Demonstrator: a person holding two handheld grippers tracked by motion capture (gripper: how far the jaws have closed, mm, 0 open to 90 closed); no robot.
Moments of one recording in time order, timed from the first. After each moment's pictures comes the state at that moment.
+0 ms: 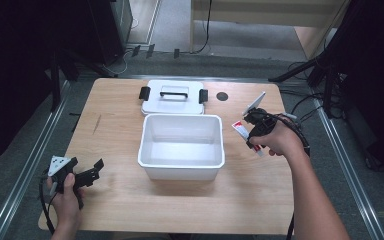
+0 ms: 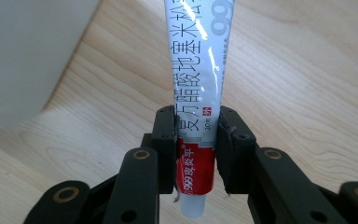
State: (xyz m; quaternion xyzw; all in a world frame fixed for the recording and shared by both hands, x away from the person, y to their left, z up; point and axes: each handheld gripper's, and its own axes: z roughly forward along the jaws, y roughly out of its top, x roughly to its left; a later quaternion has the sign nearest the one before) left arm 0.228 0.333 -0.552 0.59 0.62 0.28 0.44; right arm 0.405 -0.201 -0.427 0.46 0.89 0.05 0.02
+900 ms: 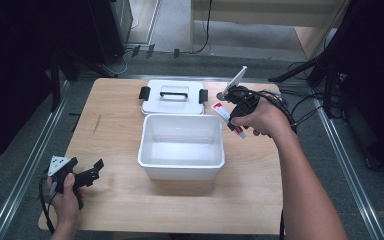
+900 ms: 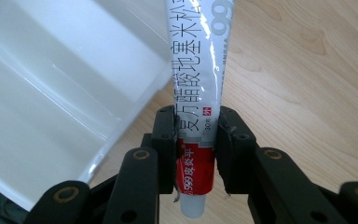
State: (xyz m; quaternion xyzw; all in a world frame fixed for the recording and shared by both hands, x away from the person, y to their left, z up) left arm 0.229 0.334 -0.552 0.58 0.62 0.28 0.44; right arm 0.414 -0.137 -0.360 0.42 0.90 0.09 0.03
